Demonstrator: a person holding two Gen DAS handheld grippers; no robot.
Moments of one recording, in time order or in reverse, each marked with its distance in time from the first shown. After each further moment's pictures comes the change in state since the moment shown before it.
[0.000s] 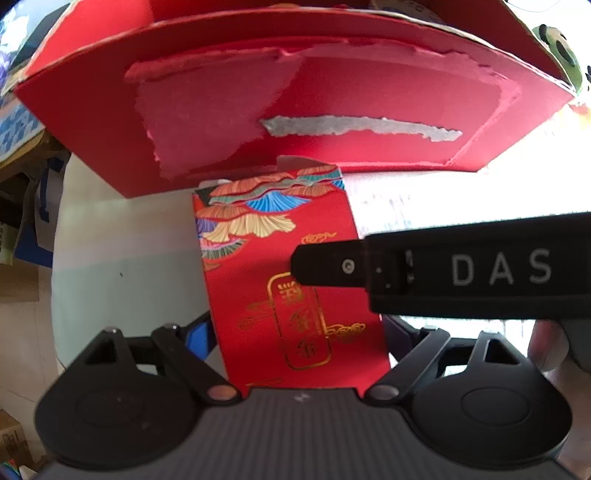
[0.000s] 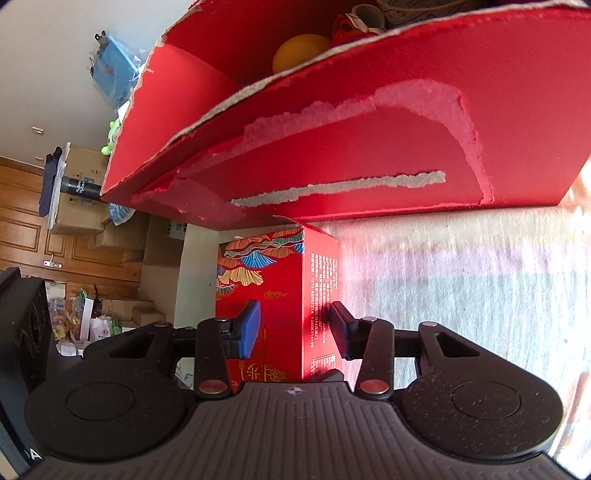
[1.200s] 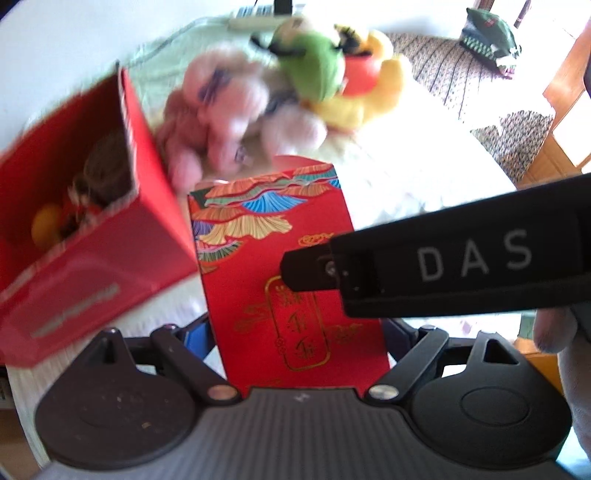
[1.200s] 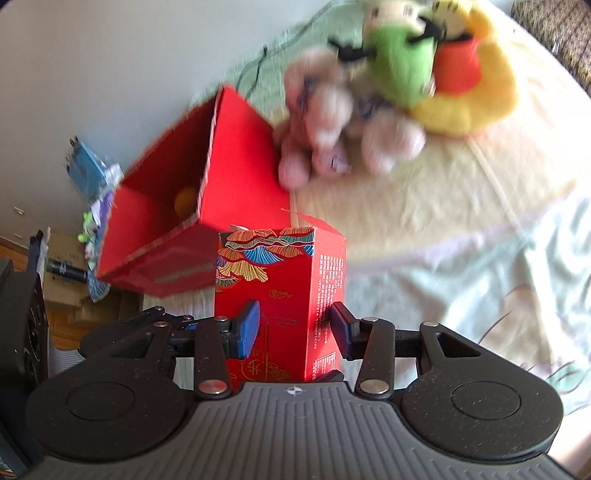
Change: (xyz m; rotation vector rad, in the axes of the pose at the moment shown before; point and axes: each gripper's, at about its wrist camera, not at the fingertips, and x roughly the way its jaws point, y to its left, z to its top) left arm -0.053 -0.219 0.027 0.385 -0.173 -0.062; right arm -0.182 -0.099 -0.032 0.097 -0.308 -0.110
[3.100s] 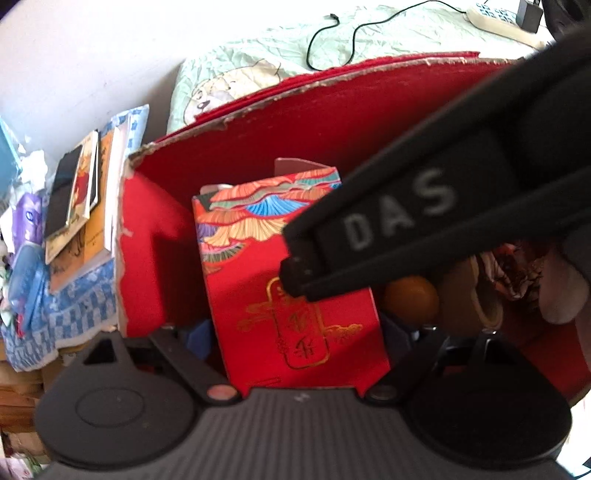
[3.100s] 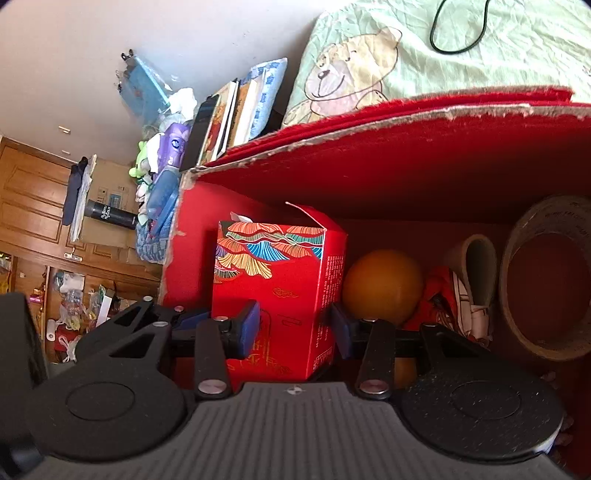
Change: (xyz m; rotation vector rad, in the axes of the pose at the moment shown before) left arm 0.035 0.268 0.019 -0.196 0.095 0.319; right arm 0.233 0.171 0.110 -0.201 0.319 0.201
